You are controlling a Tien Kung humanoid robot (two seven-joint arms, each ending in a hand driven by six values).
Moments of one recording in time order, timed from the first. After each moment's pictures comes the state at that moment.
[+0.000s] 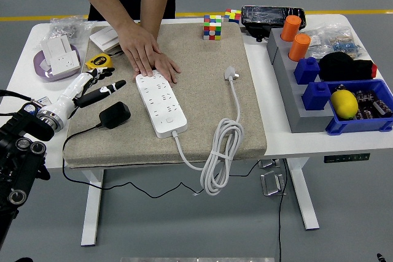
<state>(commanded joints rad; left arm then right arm) -0.29 0.08 -1.58 -1.19 1.73 -0.26 0.05 0.20 -0.27 0.16 0.39 -0.05 -0.49 -0.19</state>
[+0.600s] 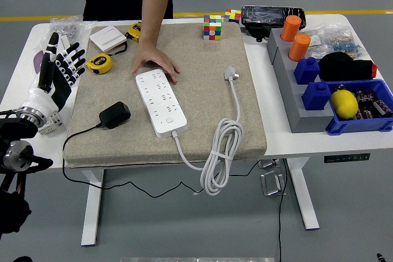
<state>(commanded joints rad) -0.28 0.06 -1.70 -1.17 0.96 -0.20 0.15 0.20 -0.26 0.17 0.39 -0.05 -0.49 -0.19</state>
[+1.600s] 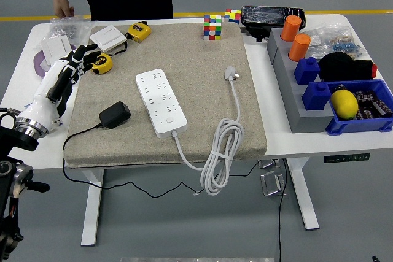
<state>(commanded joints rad) -0.09 0.00 -1.69 -1.55 1.48 -0.27 0.05 0.20 -0.25 0.14 0.39 -0.05 -0.49 -0.20</state>
